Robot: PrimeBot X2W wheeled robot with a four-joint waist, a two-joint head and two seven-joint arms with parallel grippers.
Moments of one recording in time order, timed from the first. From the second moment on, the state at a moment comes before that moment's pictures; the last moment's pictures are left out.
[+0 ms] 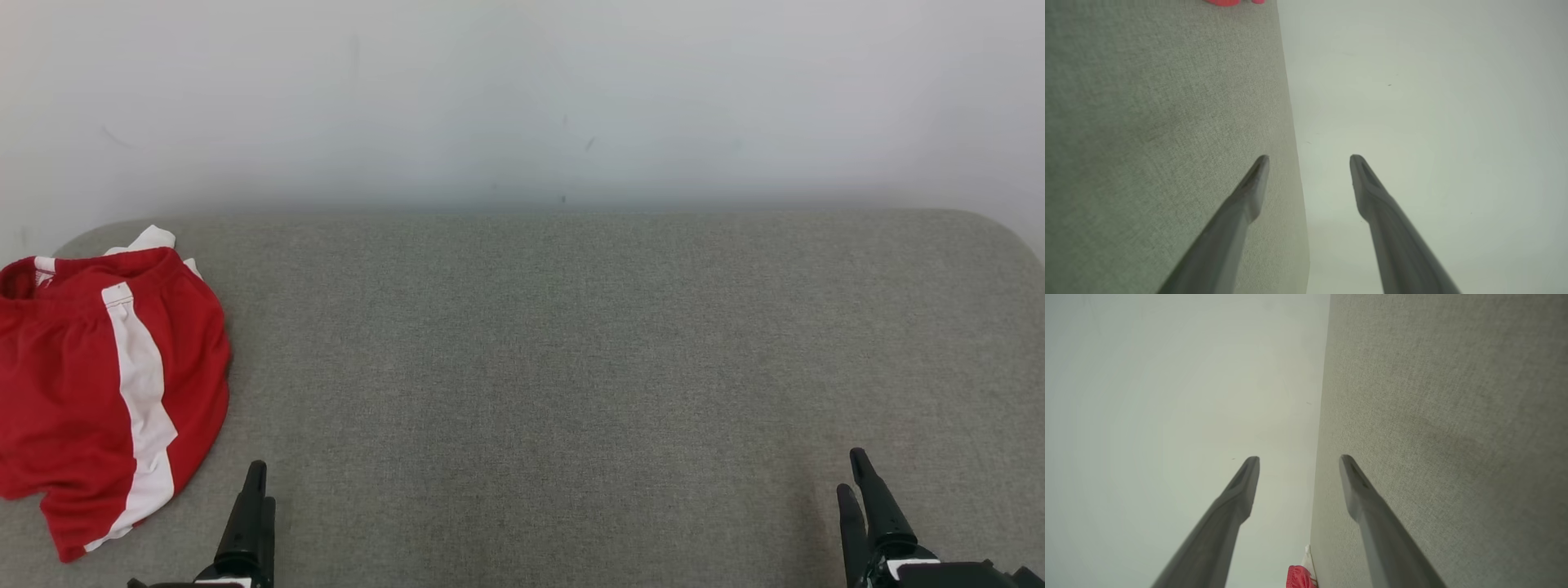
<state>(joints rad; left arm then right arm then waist) -0.04 0.04 0.05 0.22 -1.56 -0.11 0.05 0.03 -0.14 0.02 0.18 1.66 0.13 -0.04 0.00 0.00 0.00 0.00</state>
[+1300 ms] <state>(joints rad) 0.00 0.04 0.03 0.09 -0.84 -0.08 -0.09 0.03 -0.10 0.04 0.16 1.00 0.13 -0.14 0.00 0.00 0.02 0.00</state>
